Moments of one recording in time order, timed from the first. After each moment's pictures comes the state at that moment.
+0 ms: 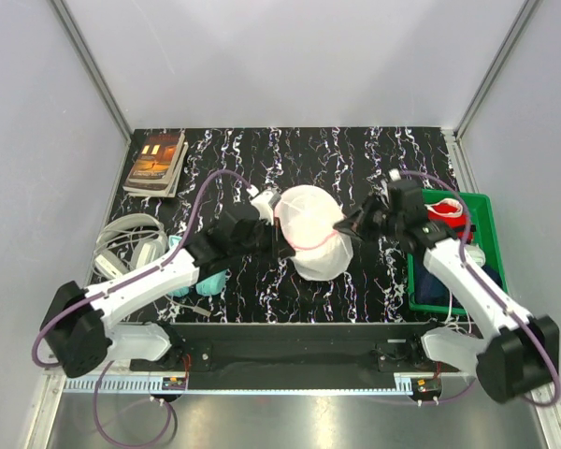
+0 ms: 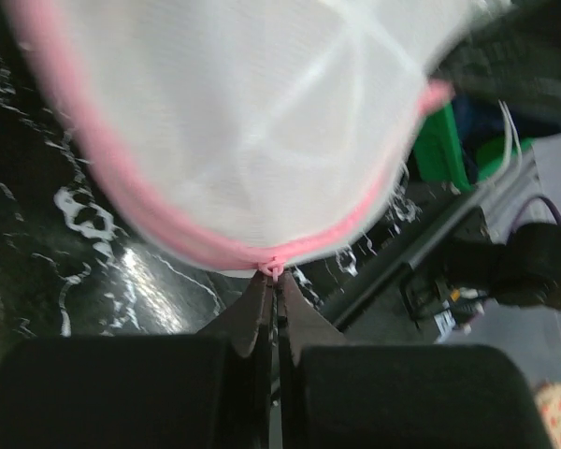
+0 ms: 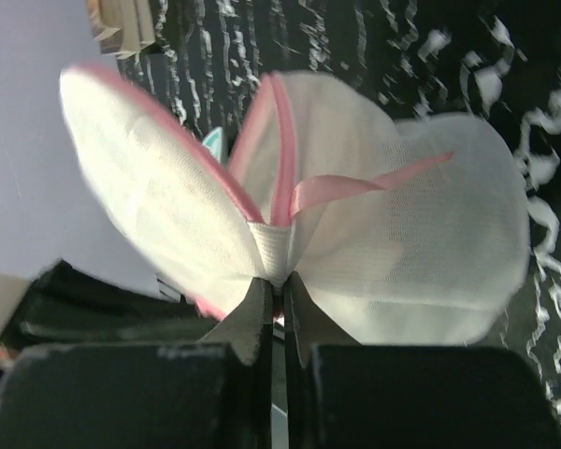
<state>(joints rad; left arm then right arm) -0.80 1.24 0.86 -0.19 0.18 -0.64 0.35 1.07 0.81 -0.39 -0.34 0.97</state>
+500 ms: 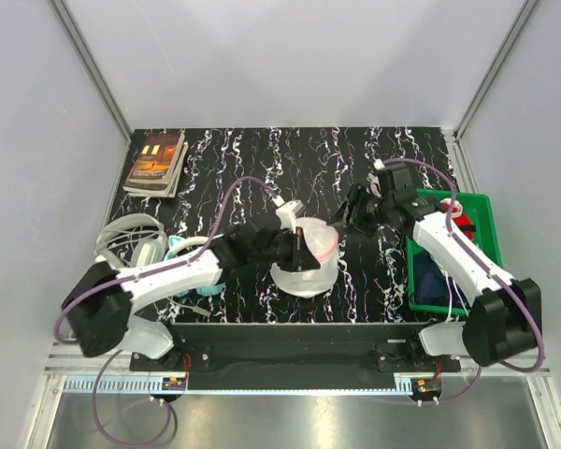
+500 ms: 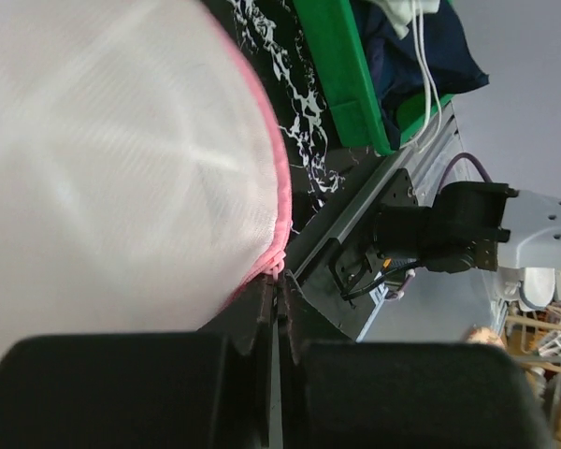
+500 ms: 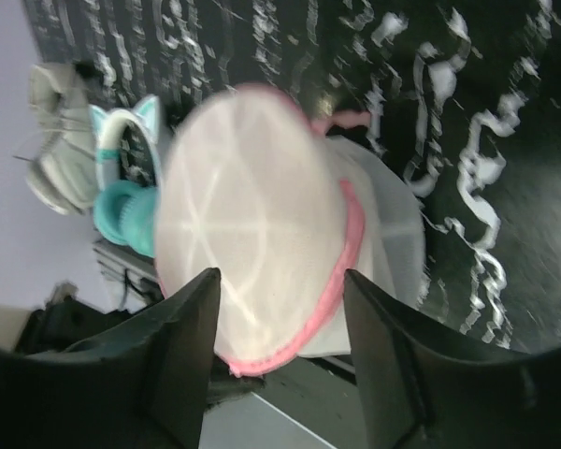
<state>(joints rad) -0.91 1.36 0.84 0.01 0.29 -0.77 0.33 1.35 1.06 -0.53 -0.42 0.72</state>
